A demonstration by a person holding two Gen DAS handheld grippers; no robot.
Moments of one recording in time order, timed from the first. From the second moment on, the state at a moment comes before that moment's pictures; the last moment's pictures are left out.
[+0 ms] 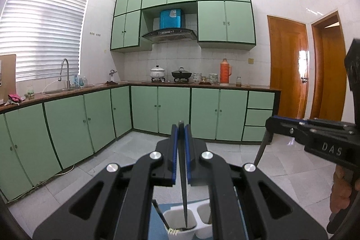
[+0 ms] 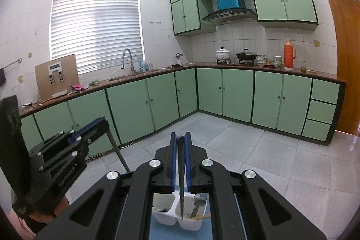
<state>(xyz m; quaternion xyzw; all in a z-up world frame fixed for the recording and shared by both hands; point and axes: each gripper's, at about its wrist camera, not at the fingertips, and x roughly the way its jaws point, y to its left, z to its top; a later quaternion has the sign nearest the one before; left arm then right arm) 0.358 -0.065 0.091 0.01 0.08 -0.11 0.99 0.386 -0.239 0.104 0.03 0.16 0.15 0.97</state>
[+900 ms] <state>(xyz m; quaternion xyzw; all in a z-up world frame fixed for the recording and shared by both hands) 0.421 -0.063 -0.011 0.03 0.17 -0.08 0.98 0.431 -0.231 -0.010 0.06 0.23 0.13 0.96</state>
